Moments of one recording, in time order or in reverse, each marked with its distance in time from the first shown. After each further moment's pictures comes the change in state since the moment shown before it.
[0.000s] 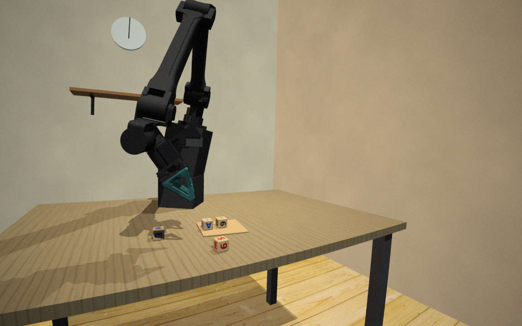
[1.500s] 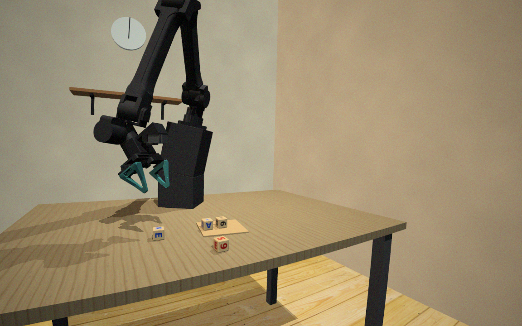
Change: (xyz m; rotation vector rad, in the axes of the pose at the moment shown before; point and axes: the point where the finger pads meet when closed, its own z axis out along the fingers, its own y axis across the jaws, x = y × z) arm 0.071 0.072 -0.061 0.289 -0.005 0.428
